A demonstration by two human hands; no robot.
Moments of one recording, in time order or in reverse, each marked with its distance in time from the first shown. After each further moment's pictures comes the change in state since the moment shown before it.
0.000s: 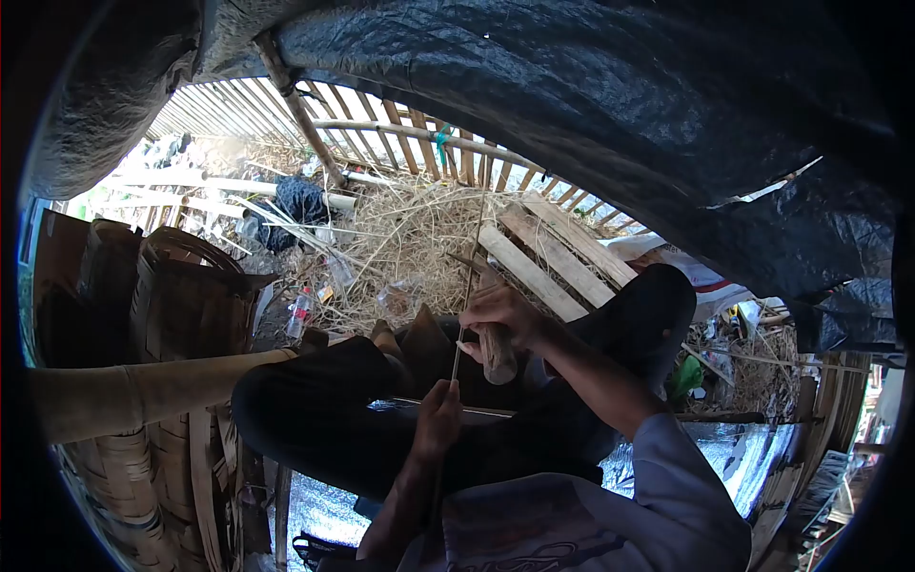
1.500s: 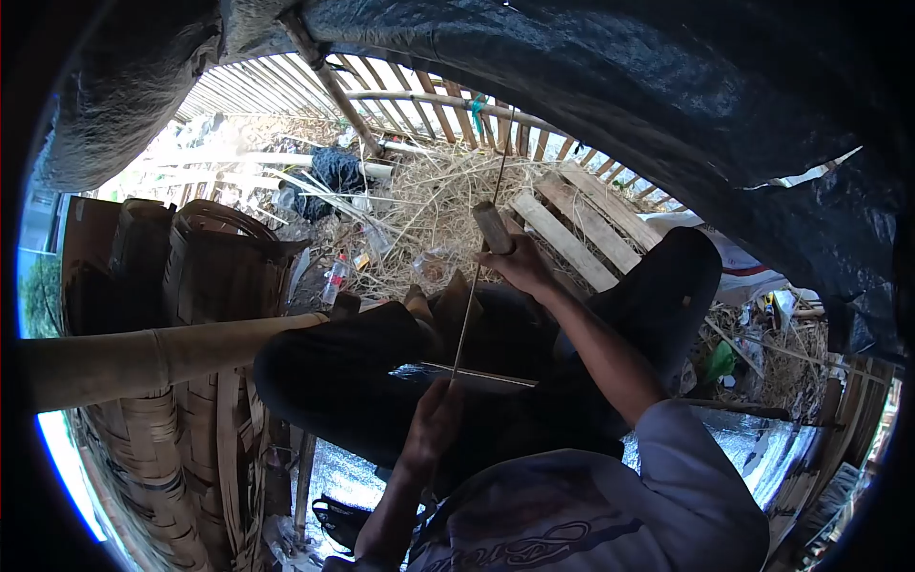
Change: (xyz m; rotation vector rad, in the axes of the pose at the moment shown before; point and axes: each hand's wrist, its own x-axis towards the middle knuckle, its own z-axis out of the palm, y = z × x) left_hand -0.082 -0.004 -0.046 -0.032 -0.283 0.381; right_hand -0.005 0.052 0.038 0.269 0.309 1.038
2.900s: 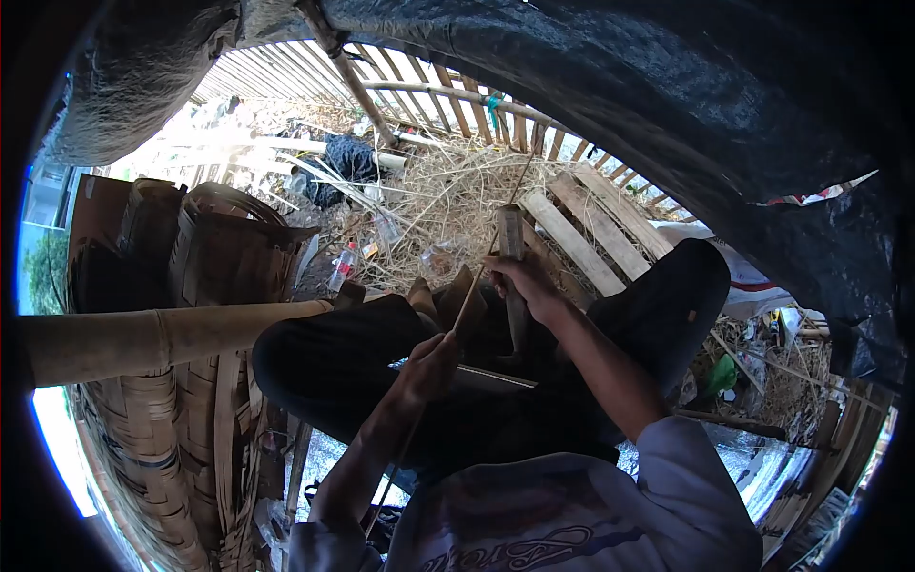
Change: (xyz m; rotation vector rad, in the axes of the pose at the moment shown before) left_hand 0.093 0.047 0.013 0.209 0.180 -0.501; right_hand -0.024 -0.007 0.012 0.560 -0.055 0.235
